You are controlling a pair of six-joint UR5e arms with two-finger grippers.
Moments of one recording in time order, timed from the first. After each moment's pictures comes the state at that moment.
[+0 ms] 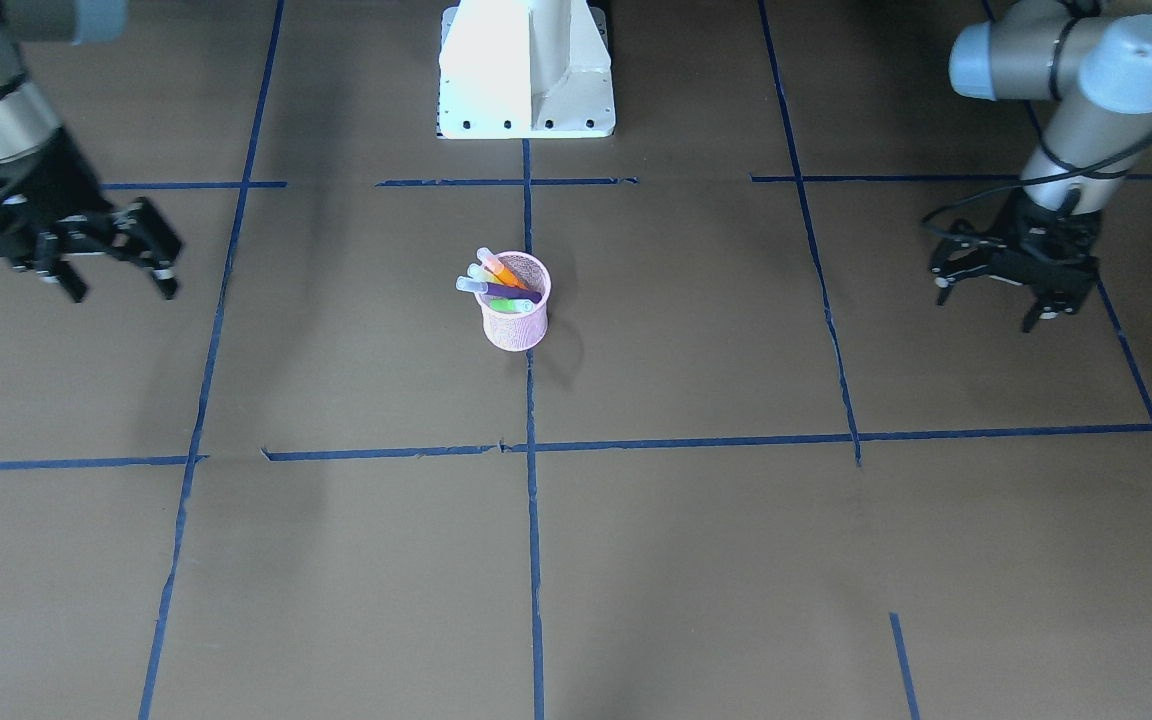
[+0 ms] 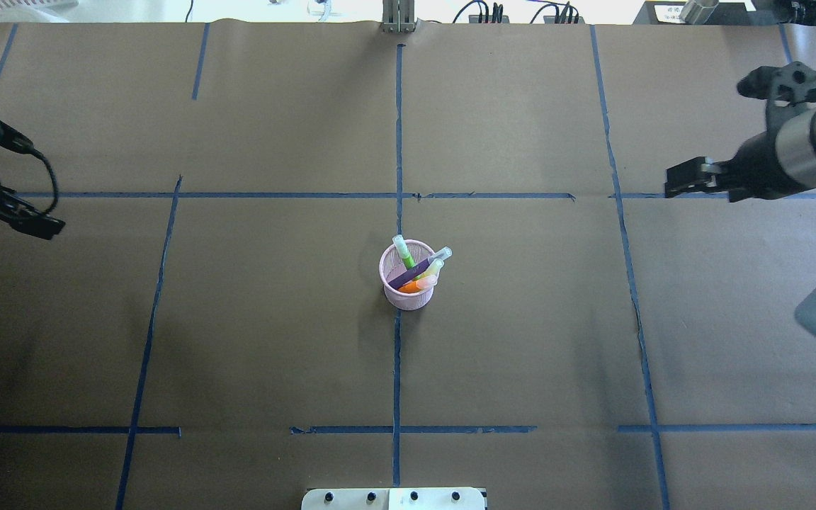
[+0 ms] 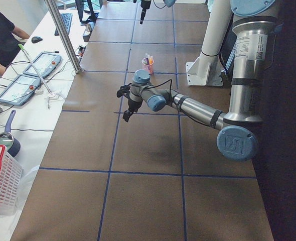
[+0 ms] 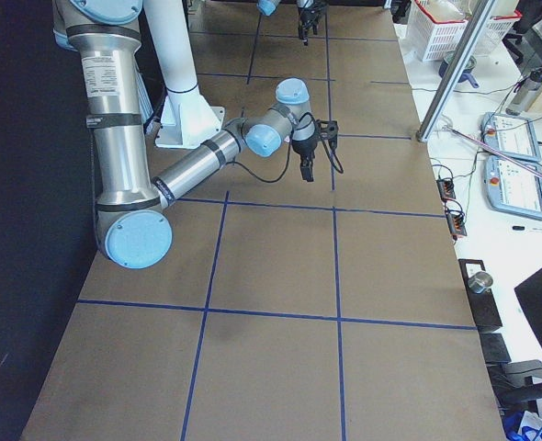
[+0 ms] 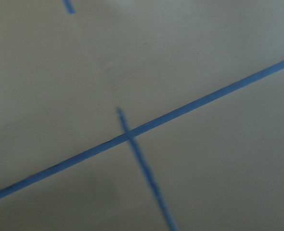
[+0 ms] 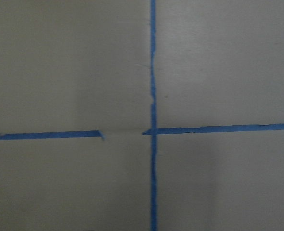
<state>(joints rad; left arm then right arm) -1.03 -1.56 -1.86 -1.95 -2.03 -0.27 1.01 -1.51 2.02 -1.38 2.09 0.86</state>
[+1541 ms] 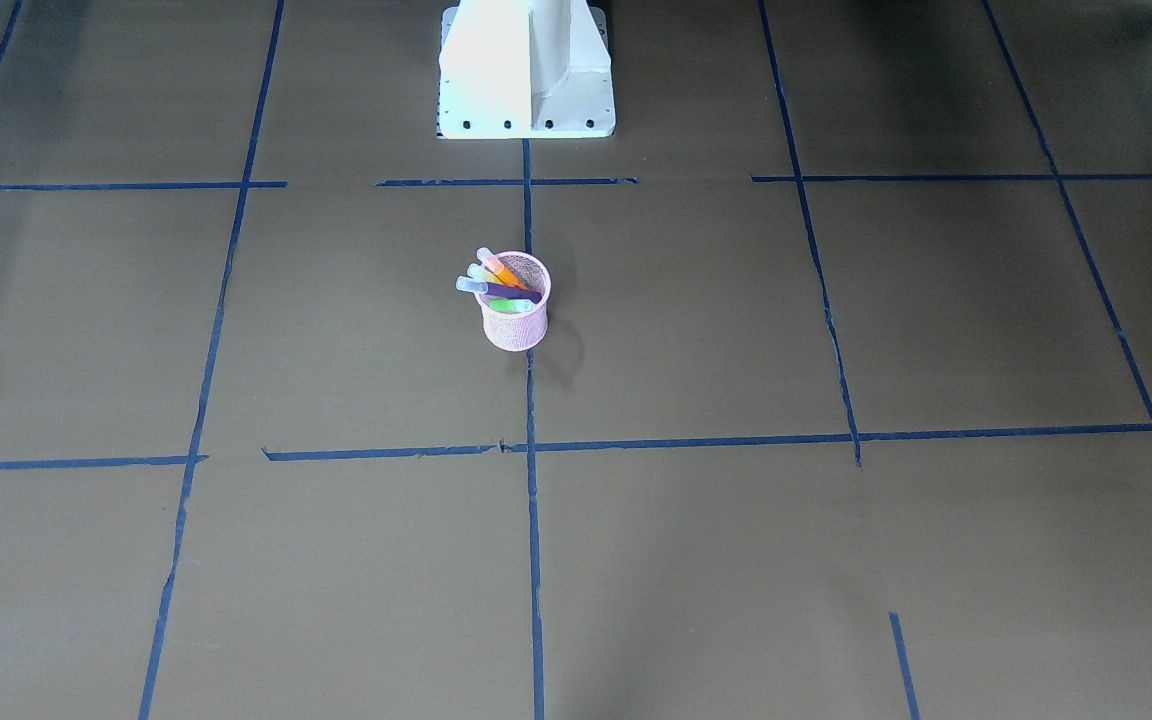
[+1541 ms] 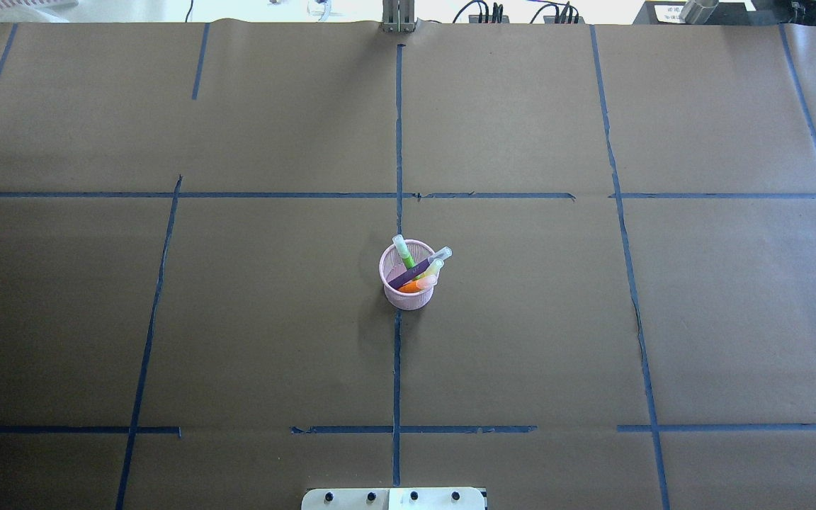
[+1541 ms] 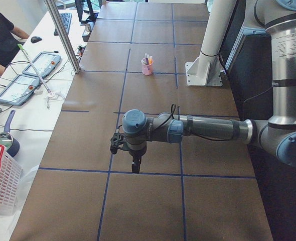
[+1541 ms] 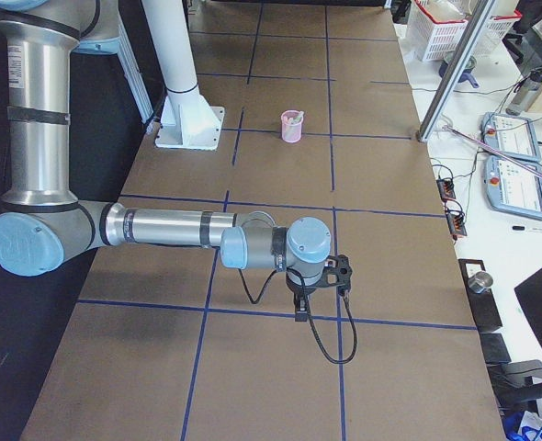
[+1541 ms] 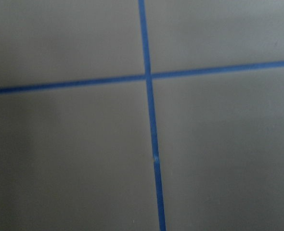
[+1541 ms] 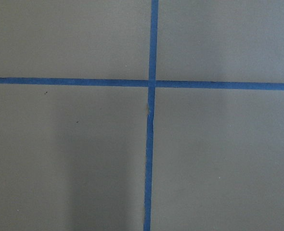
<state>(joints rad) -1.53 -1.38 -1.82 -1.57 -2.33 0.01 1.56 -1.64 1.64 -1.53 2.38 0.01</state>
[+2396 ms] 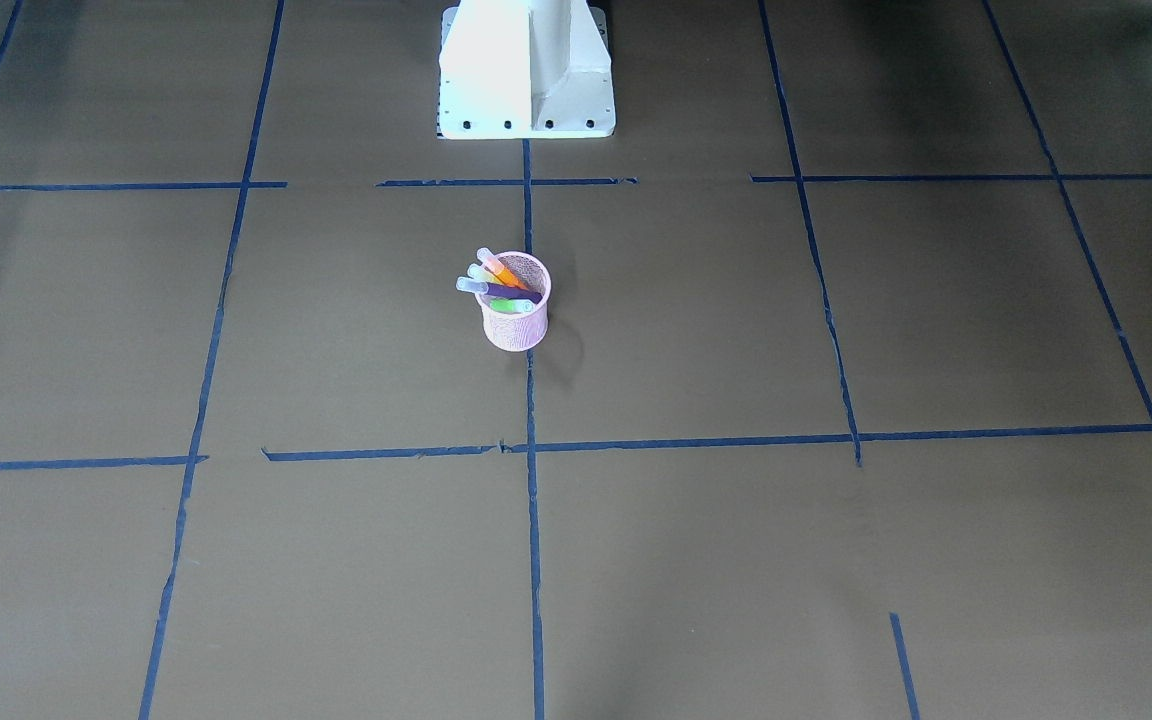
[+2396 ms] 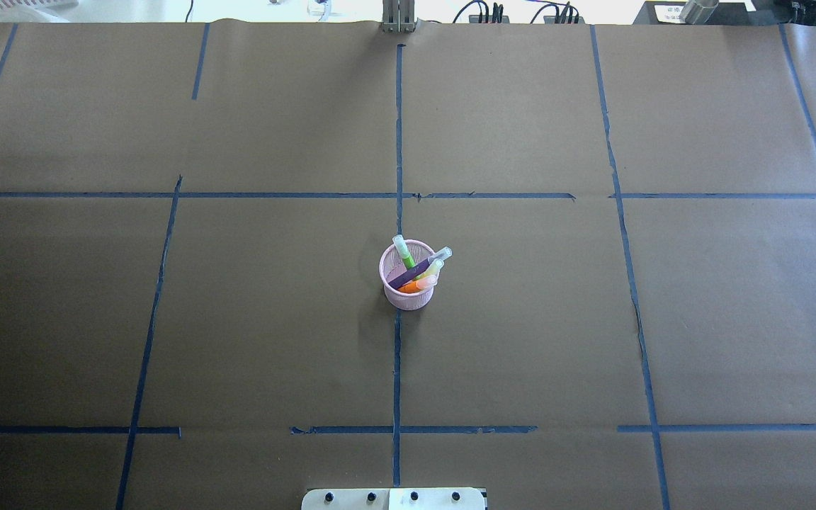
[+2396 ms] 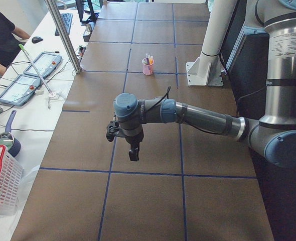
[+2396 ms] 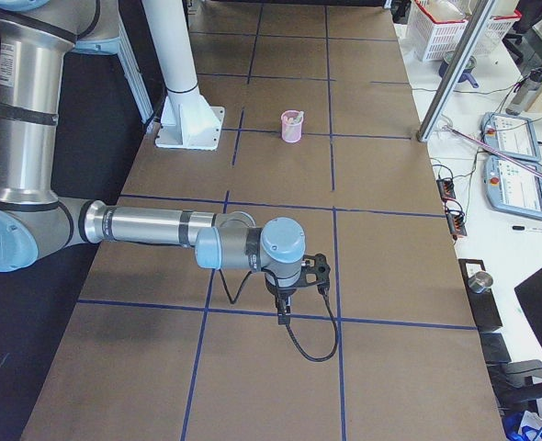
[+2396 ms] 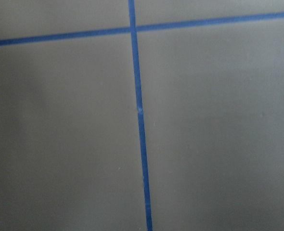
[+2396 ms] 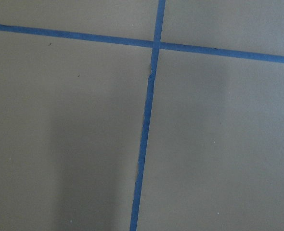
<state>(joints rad) -1.54 -1.56 -1.81 -1.28 -2.33 0.10 1.57 -1.80 1.78 -1.51 2.36 -0.09</state>
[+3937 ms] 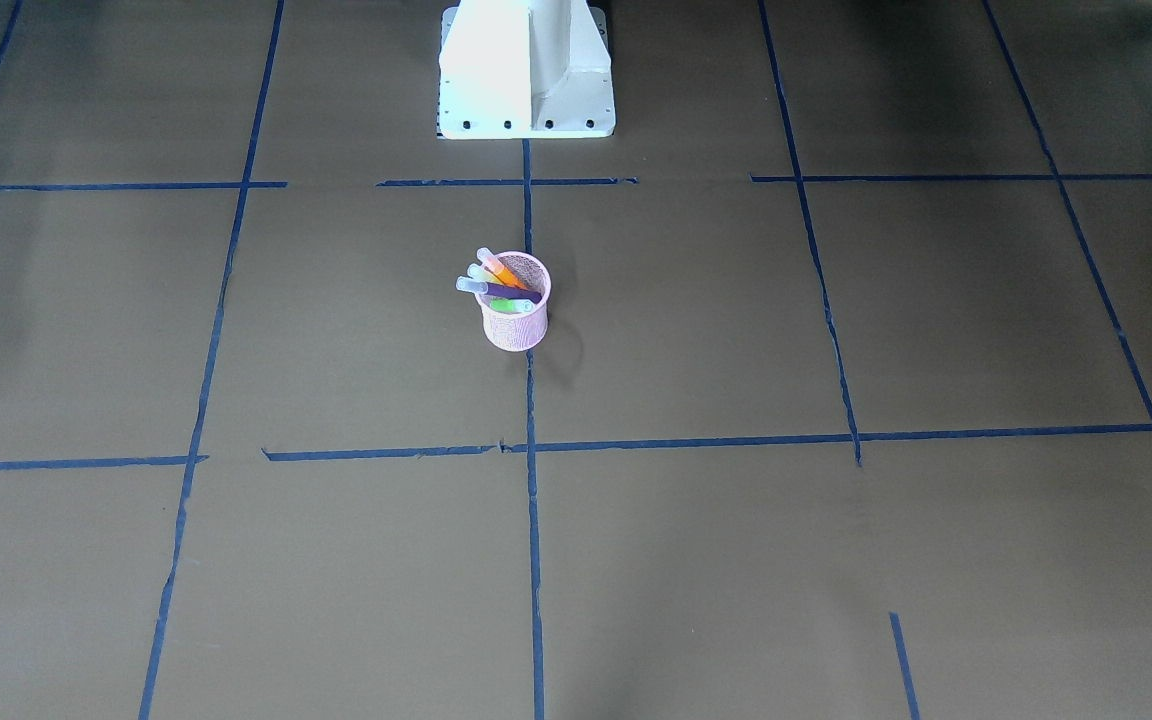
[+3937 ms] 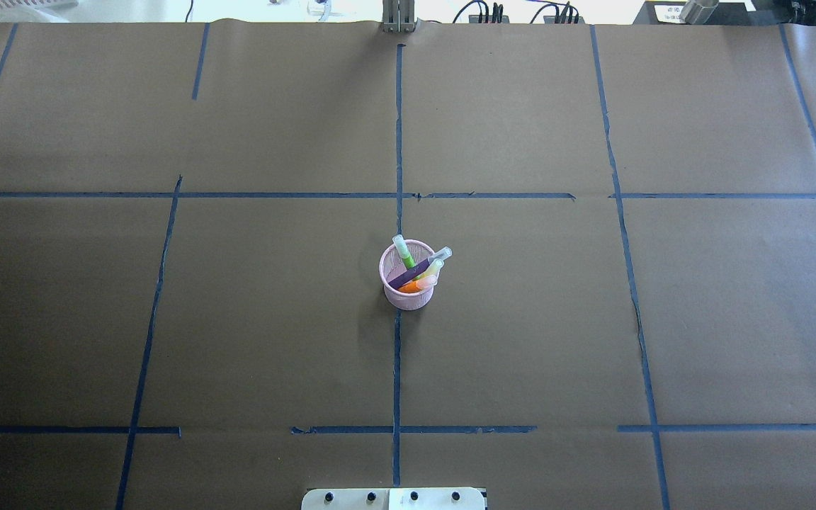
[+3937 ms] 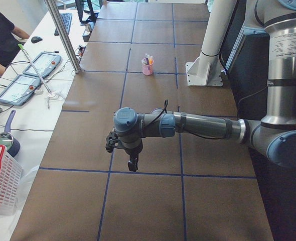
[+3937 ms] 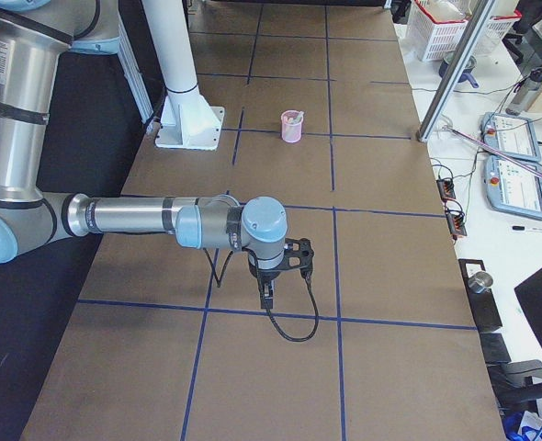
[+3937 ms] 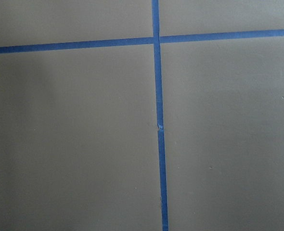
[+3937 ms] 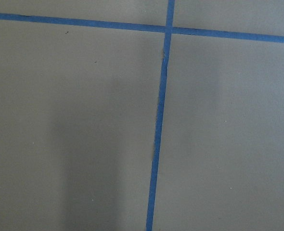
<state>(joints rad) -1.53 -1.48 -1.77 -1.42 -2.35 0.09 1.56 -1.83 1.88 -1.61 2.36 -0.07</state>
